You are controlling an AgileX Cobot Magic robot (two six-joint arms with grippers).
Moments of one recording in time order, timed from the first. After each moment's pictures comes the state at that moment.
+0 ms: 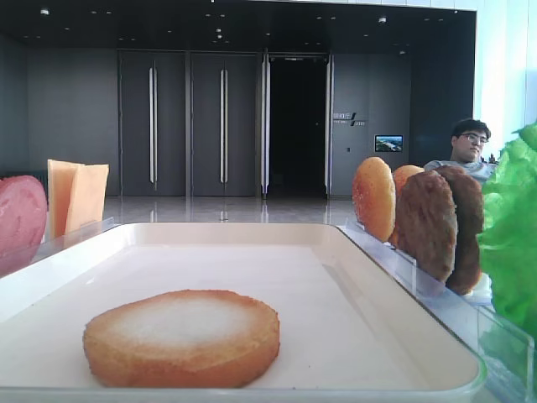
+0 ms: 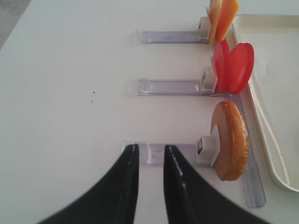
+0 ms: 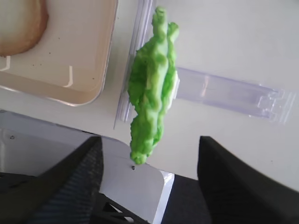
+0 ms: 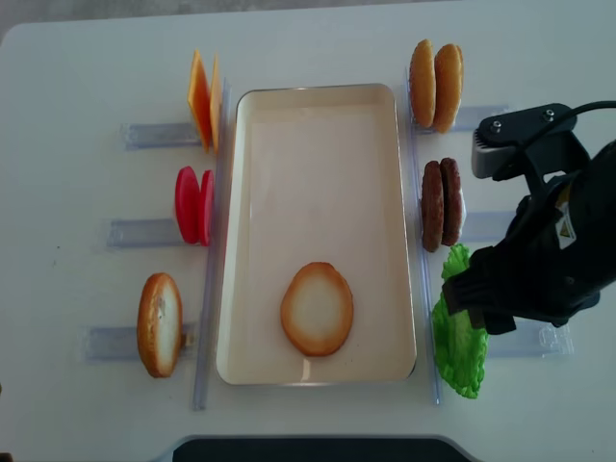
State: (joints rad) left arm 0.10 -0.02 -0.47 0.00 1.11 0.04; right arm 0.72 1.24 -0.94 0.05 1.20 0.42
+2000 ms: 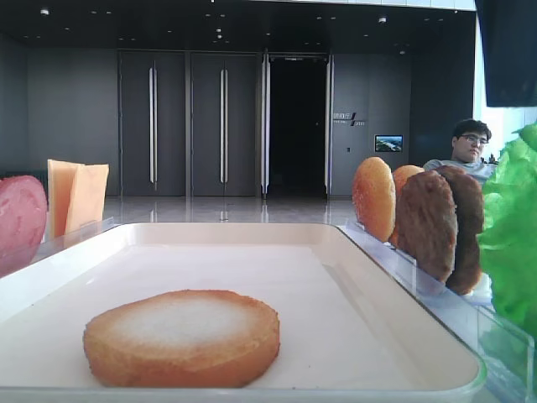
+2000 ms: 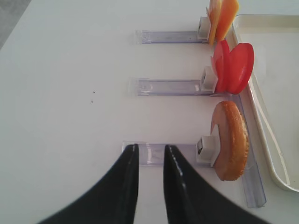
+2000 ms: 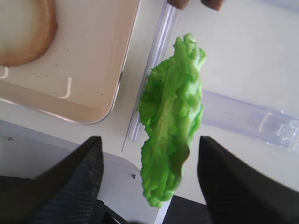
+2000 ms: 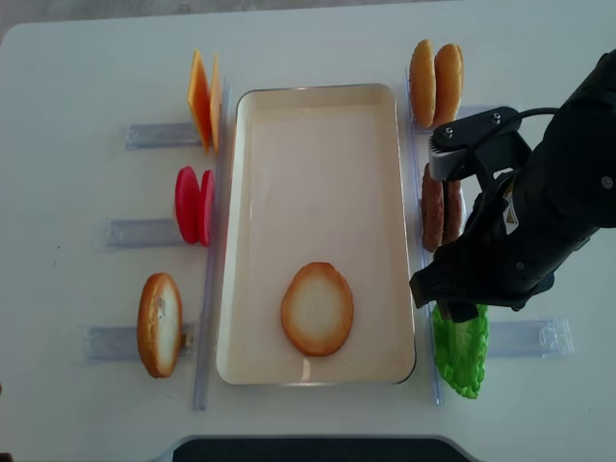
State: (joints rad) left arm 0.10 -0.02 -0.47 0.00 1.11 0.04; right arm 0.72 1.35 -0.95 0.07 1.10 0.36
